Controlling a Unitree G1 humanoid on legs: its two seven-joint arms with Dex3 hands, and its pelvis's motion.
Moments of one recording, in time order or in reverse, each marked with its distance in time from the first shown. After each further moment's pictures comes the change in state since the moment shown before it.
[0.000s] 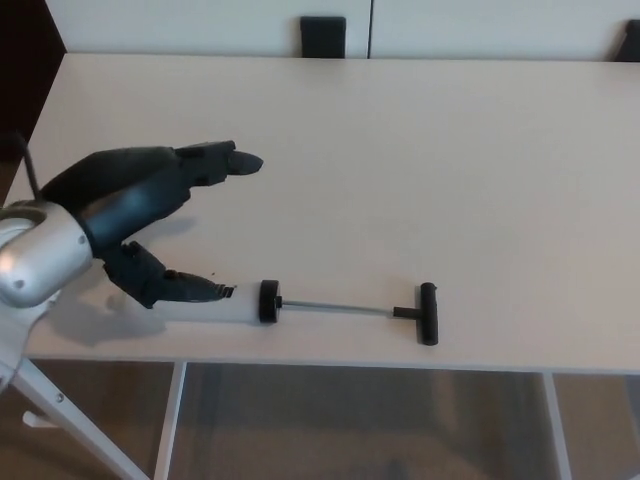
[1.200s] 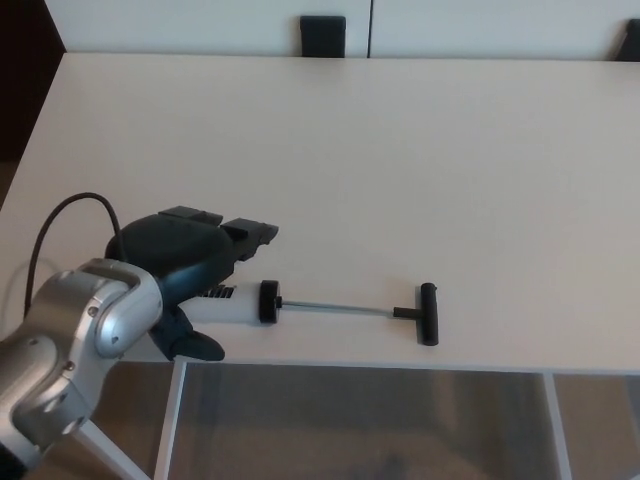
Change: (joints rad) left_arm -0.006 -0.119 -0.205 0.187 0.331 -0.049 0.044; right_arm -0.020 0.000 -0.001 0.003 0.001 0.000 0.005
